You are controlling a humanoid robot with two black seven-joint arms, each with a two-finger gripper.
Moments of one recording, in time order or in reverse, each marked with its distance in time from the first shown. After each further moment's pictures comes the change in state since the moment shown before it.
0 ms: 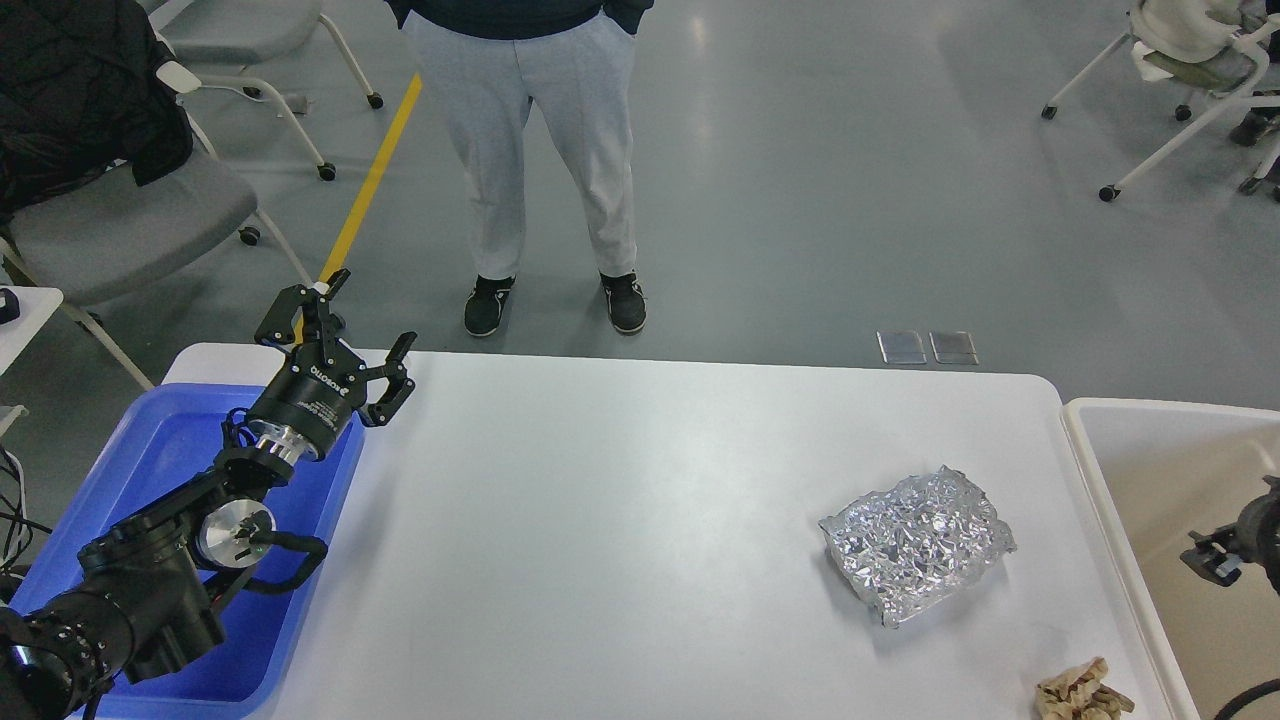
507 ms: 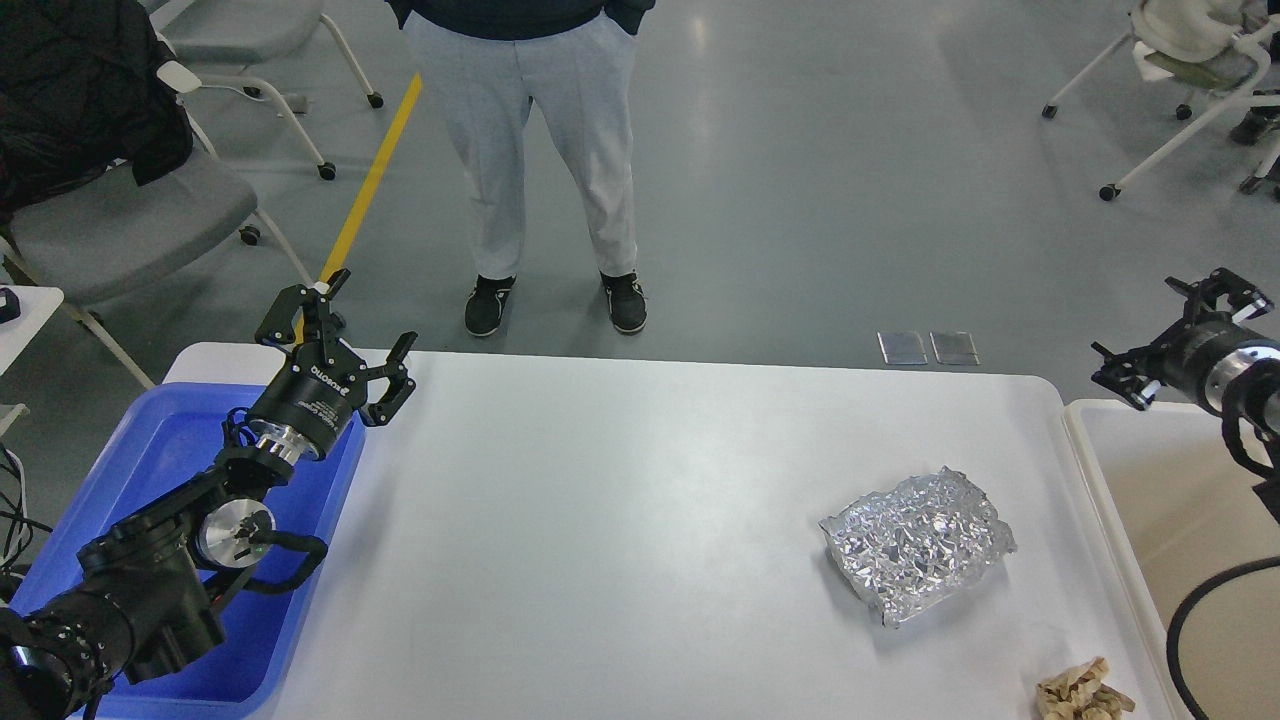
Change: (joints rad) left arm 0.000 0.000 0.000 0.000 0.000 0.000 0.000; right arm 0.201 0.007 0.046 0.122 0.009 0.306 -0.001
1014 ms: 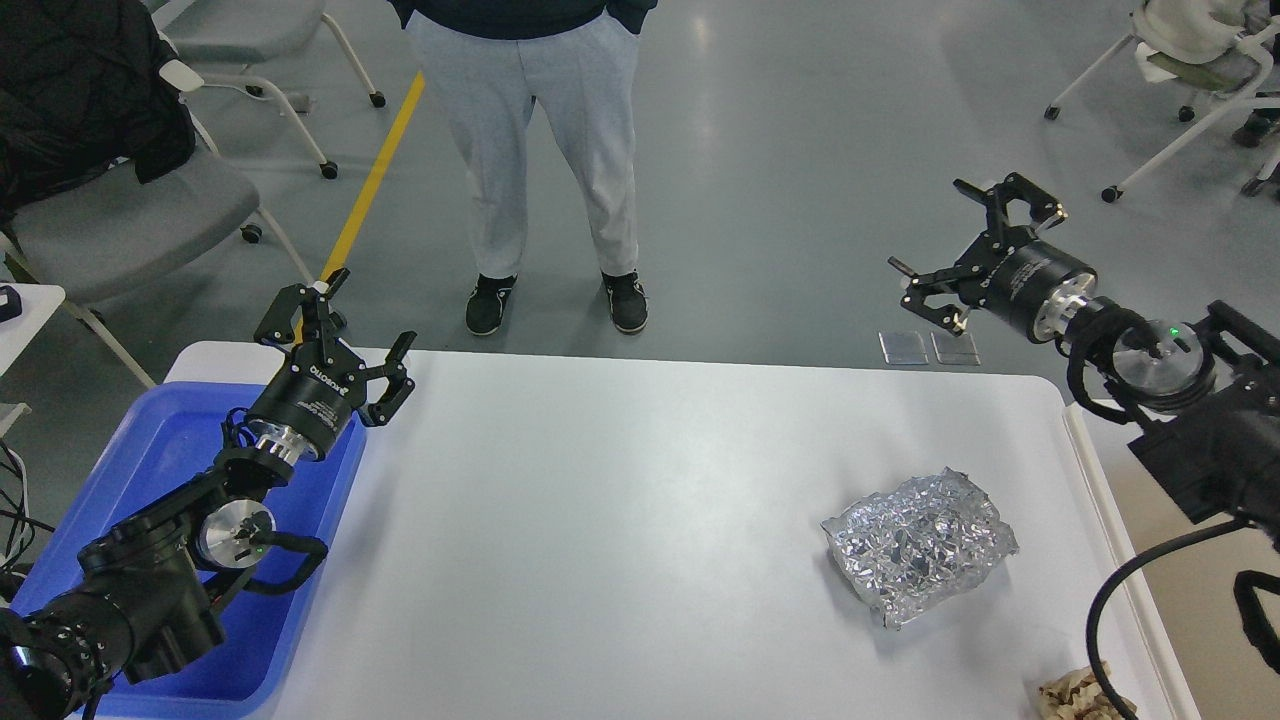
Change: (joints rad) left arm 0.000 0.000 0.000 0.000 0.000 0.000 0.000; right arm -0.006 0.121 0.054 0.311 -0.010 0.127 0.022
